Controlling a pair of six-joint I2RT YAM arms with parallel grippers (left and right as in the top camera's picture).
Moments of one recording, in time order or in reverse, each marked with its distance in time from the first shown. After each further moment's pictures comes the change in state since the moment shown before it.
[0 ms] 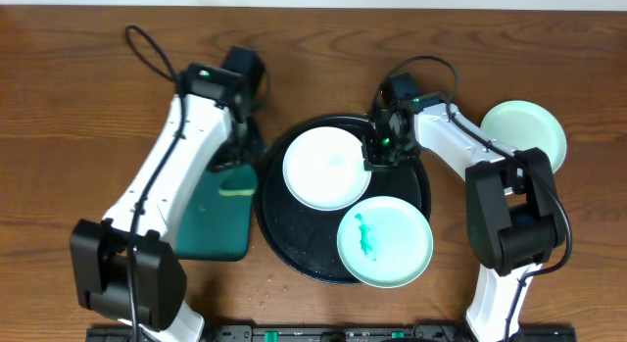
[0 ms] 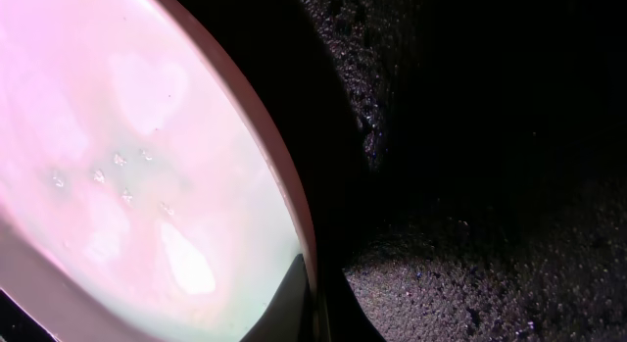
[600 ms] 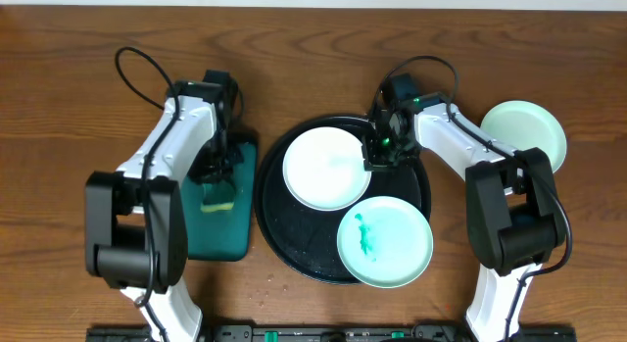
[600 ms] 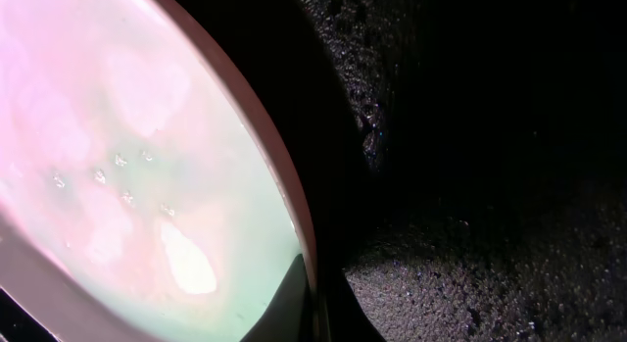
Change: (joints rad) left arm 0.129 0.160 -0.173 0.183 -0.039 0.027; right arm 0.000 0.000 0.000 -0.002 -0.002 0.000
